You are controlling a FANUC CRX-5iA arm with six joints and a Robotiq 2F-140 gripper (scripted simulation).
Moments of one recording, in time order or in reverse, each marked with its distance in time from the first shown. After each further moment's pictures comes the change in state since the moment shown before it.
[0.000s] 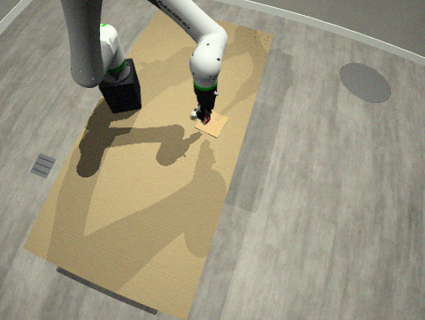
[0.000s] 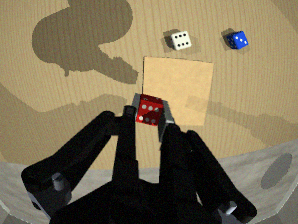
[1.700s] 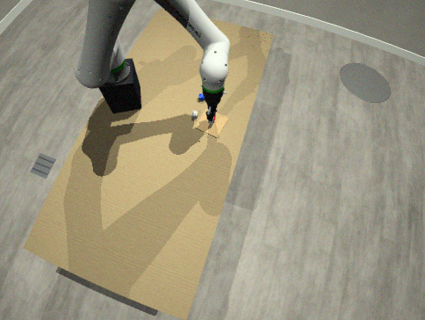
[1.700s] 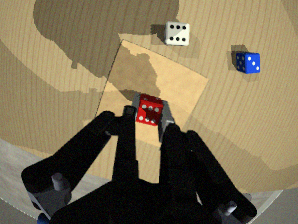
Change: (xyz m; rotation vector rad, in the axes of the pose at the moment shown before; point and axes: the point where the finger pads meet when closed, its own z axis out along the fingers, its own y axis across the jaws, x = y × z) arm 0.006 0.058 0.077 -0.007 0.002 -0.361
